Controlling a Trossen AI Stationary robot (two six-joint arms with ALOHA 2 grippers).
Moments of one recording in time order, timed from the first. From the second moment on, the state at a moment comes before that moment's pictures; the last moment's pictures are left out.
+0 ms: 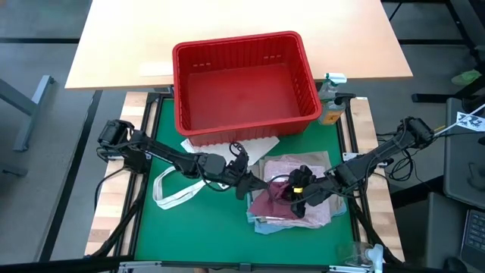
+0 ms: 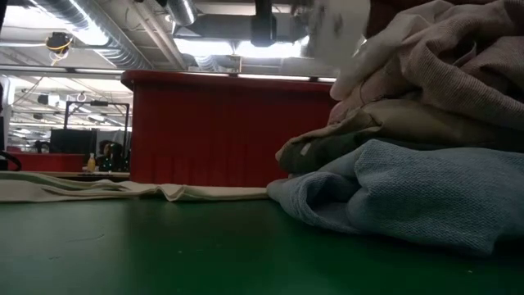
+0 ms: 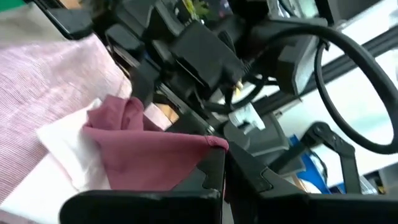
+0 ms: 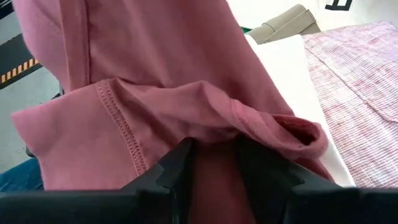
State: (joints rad) left arm -0.22 1.71 1.05 0.60 -0.06 -0.99; right arm 0.55 1.30 0.91 -0.49 0.30 0.86
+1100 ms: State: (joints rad) left arm -0.29 1.78 1.11 0.71 -0.36 -1.07; right arm 0.55 1.18 0.91 -0.45 0.30 0.80
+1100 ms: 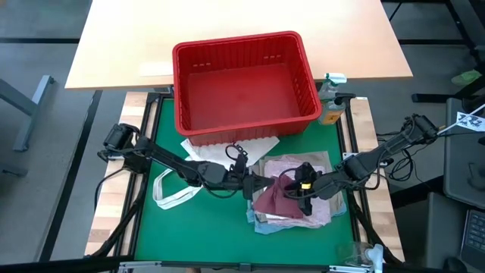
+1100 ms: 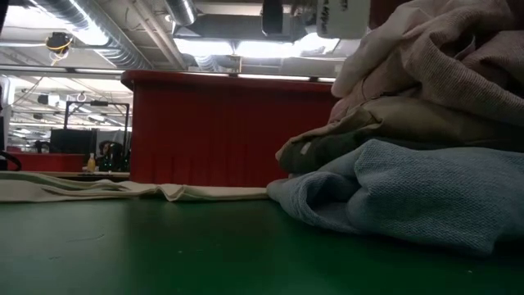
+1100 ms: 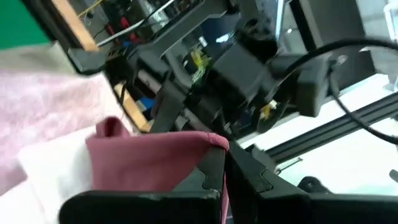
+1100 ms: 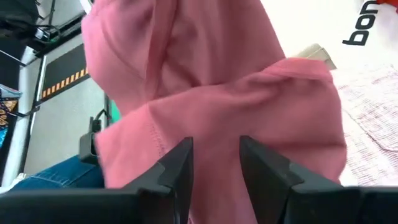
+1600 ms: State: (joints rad) left arm -0.29 1.85 1.12 0.72 -0.45 -1.25; right arm 0.55 1.27 0.91 -0.45 0.27 0.80
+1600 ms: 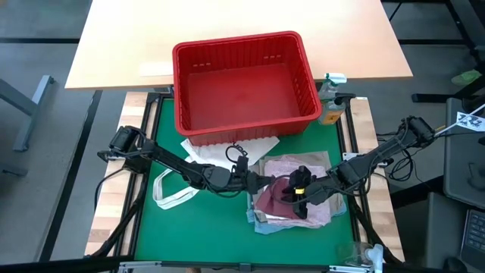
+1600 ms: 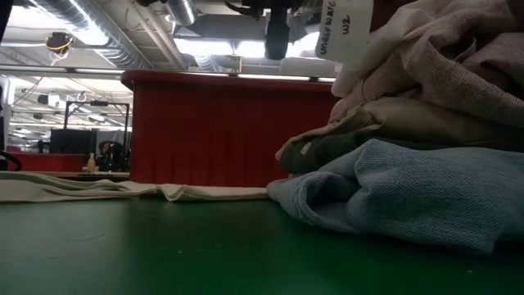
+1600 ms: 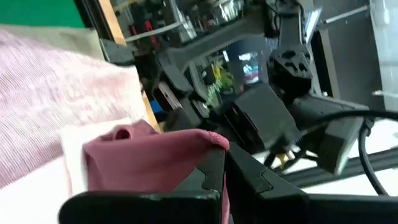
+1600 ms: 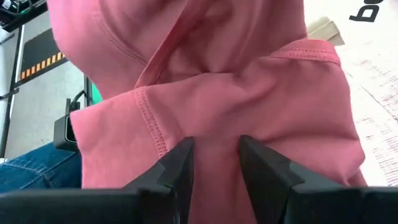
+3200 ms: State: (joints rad) left arm -0.30 2.09 1.44 0.71 -0.43 -1.14; right arm 0.55 1.27 1.21 -0.70 0.03 0.95
